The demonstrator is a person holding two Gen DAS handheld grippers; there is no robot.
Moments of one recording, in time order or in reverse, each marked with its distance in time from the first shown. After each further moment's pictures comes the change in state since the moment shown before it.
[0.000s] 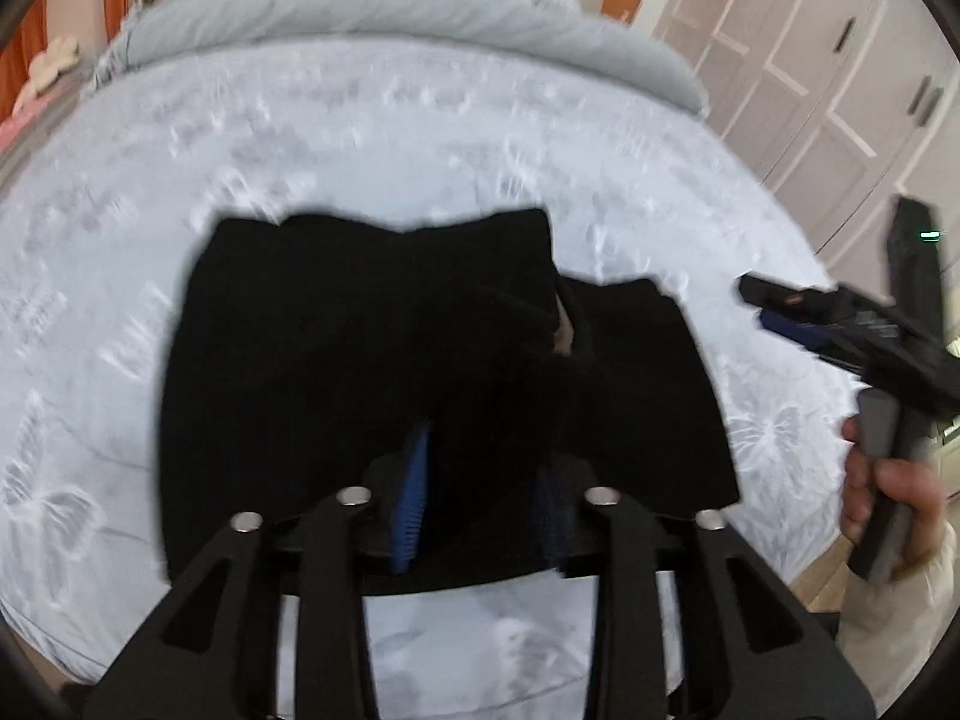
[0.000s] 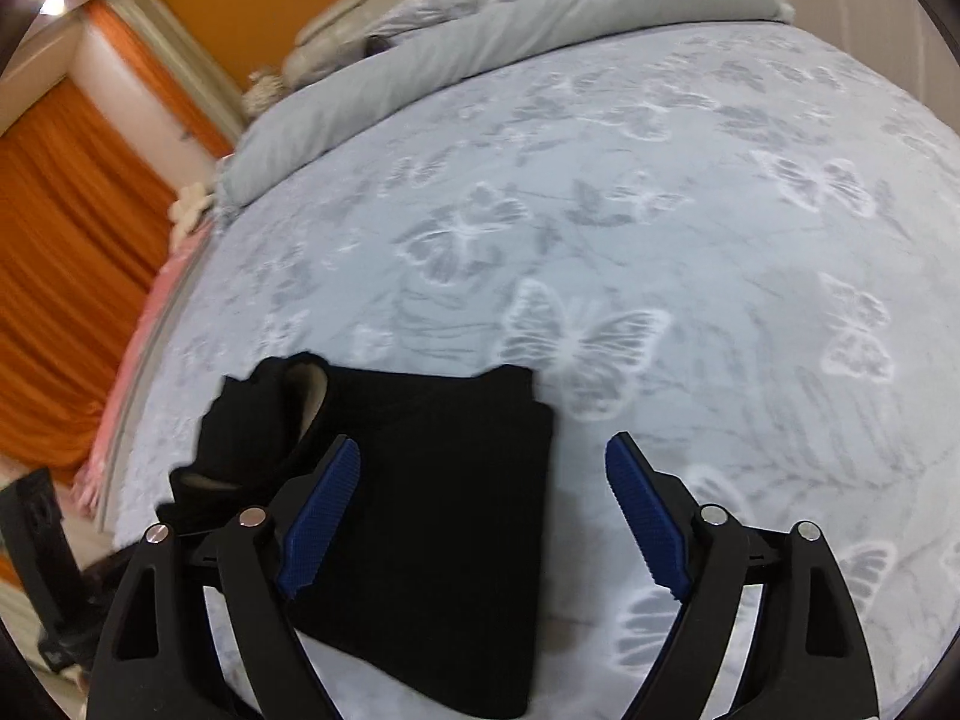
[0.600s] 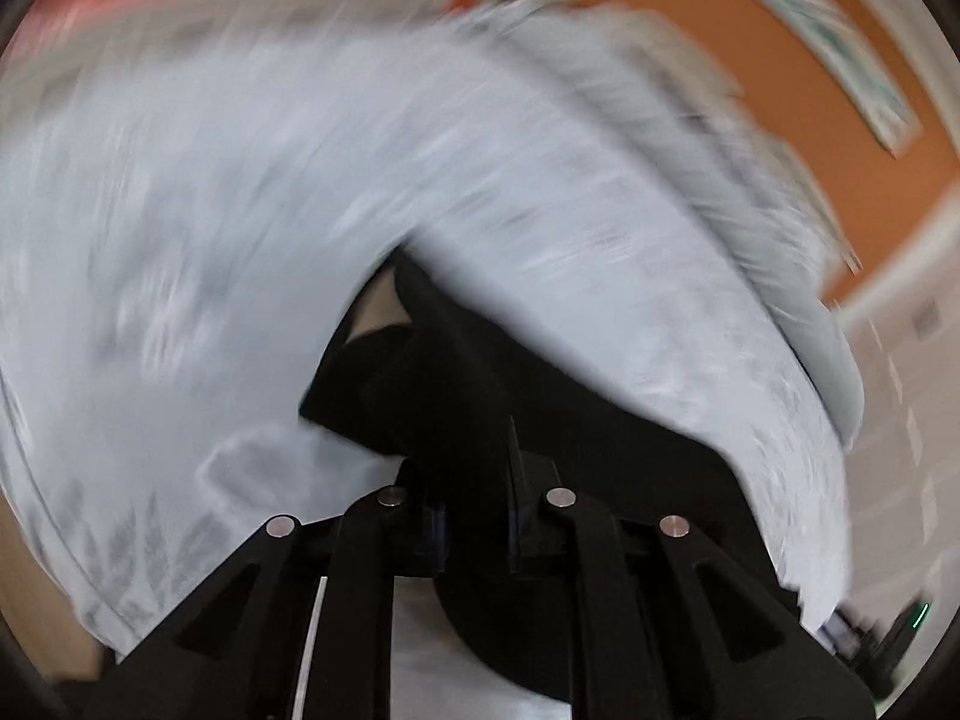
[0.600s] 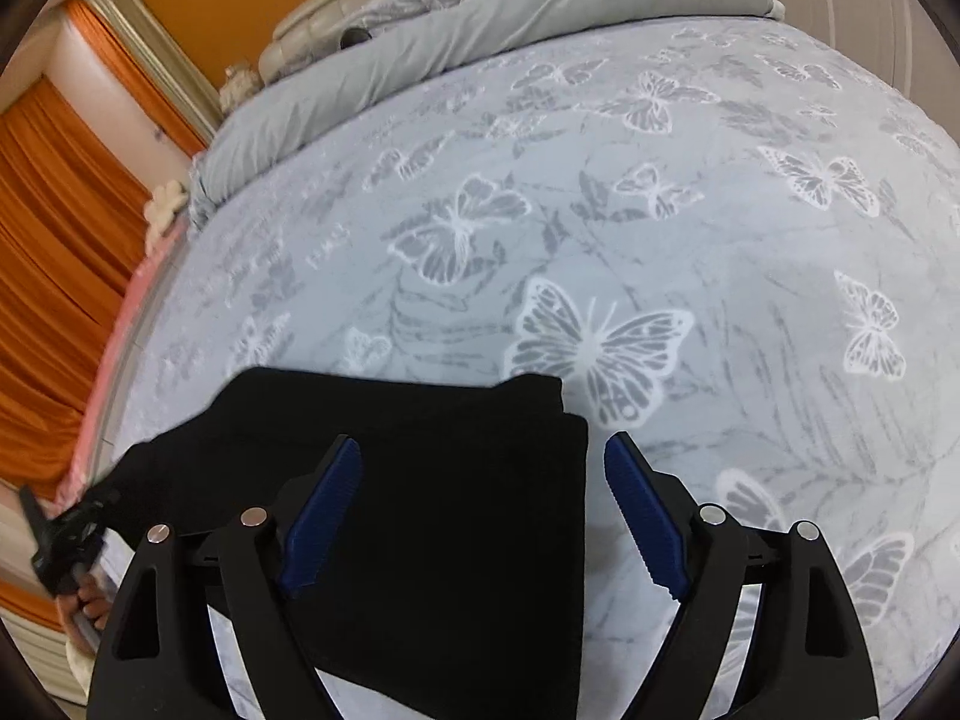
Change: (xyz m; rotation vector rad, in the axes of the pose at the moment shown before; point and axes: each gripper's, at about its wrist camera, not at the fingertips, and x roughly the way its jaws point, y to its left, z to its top) left arm -0.084 0.254 -0.022 -0.637 -0.297 0.226; right arm 0.015 0.014 0.006 0.043 -0.004 -0.081
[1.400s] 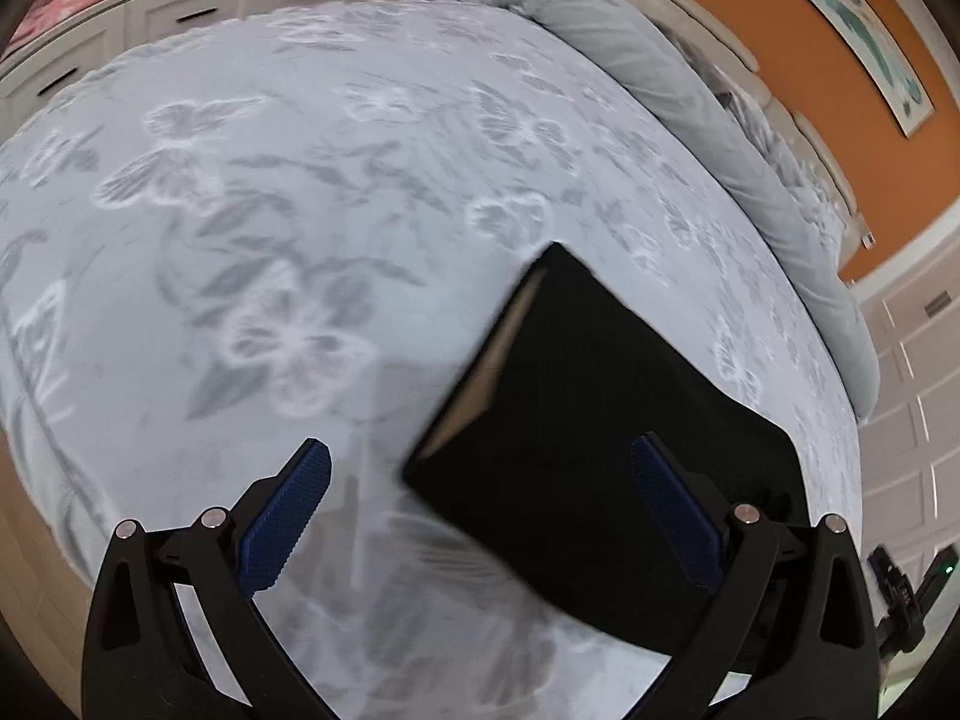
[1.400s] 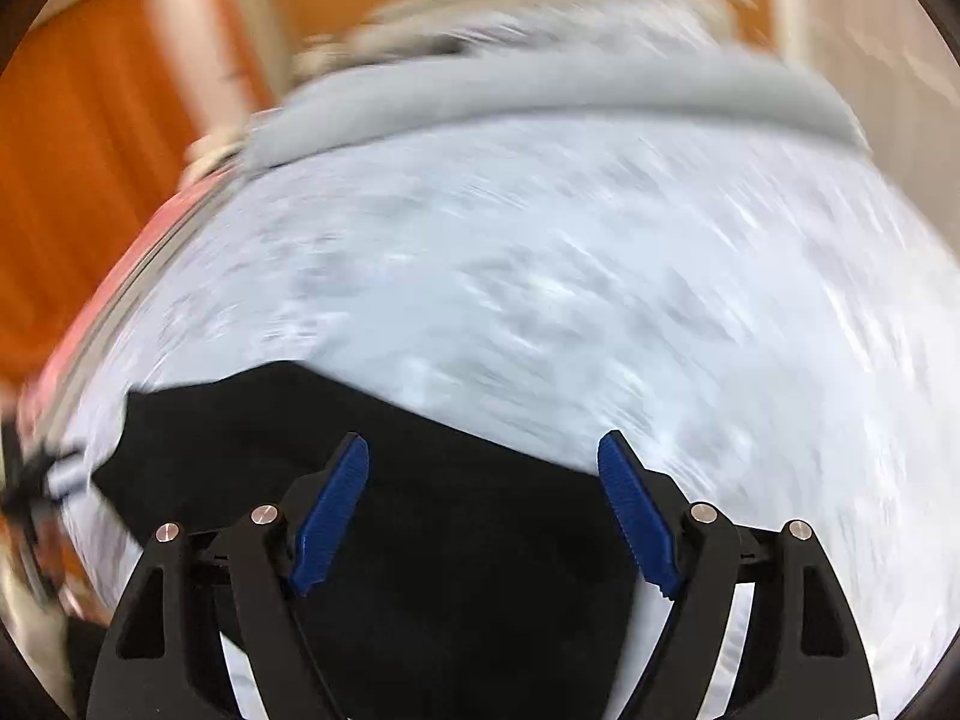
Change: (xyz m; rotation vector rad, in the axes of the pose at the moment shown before) left arm 0.012 0.128 0.014 -0.090 0.150 0.043; right arm 0.015 0.055 0.005 -0.216 -0.062 -0.046
